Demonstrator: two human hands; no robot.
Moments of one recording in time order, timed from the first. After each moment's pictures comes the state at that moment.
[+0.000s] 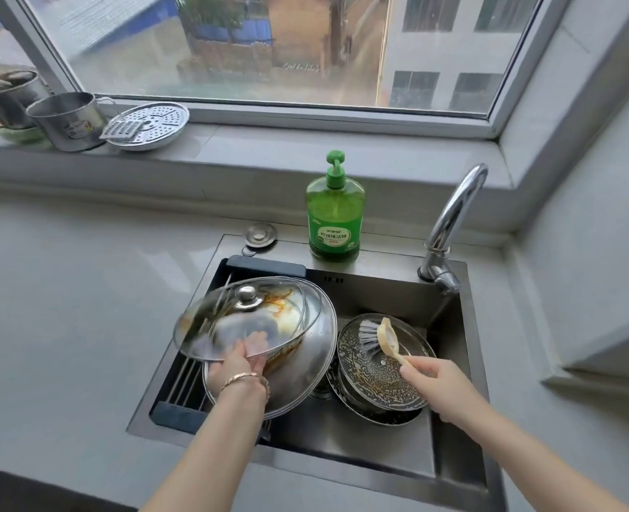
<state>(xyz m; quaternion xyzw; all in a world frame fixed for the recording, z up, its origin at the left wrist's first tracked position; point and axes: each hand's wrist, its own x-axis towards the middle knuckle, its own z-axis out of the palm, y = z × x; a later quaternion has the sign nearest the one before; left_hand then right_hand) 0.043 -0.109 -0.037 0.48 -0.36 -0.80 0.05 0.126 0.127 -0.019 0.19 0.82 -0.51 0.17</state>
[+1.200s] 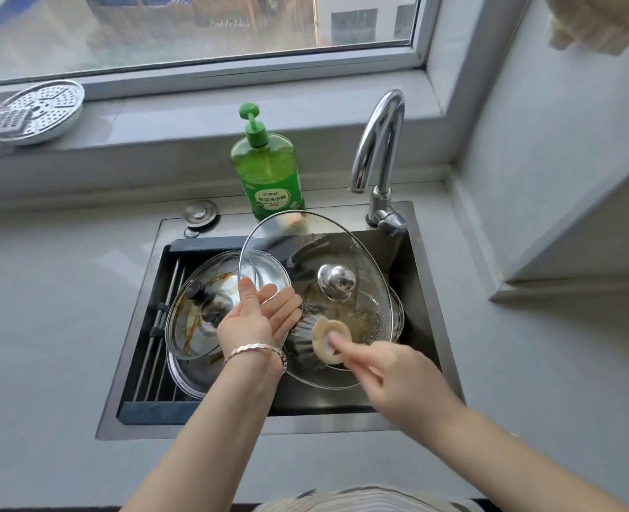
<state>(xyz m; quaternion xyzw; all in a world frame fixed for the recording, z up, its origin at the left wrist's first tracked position) 0.078 -0.027 0.015 0.29 -0.57 -0.76 -0.11 0.188 0.105 -0.008 0.04 0.92 -0.39 0.05</state>
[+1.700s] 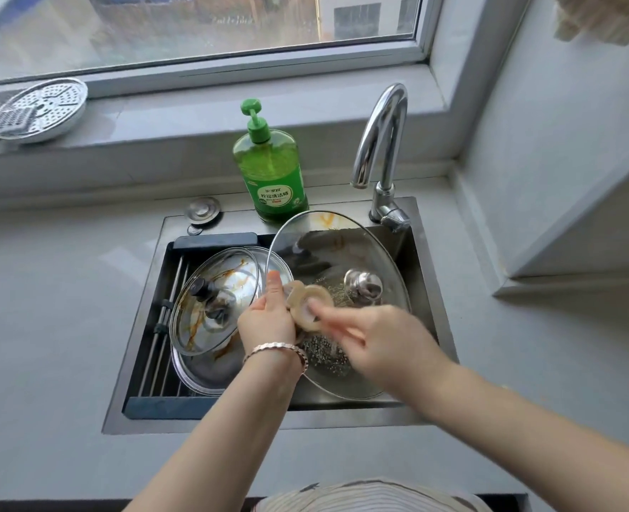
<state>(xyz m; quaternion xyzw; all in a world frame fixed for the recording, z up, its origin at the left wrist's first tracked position) 0.086 -0.012 0.016 0.28 -0.65 -0.70 -0.09 0.156 0.104 0.027 0.01 0.93 -0.36 0.04</state>
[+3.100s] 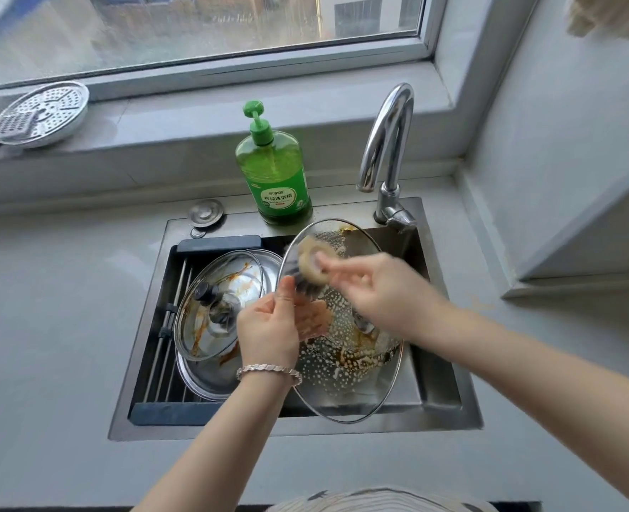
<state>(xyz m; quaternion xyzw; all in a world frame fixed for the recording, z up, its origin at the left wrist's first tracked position) 0.089 -0.021 0.021 0.14 -0.70 -0.69 -0.10 0.106 0.121 0.041 0.03 0.87 -0.48 0.08</state>
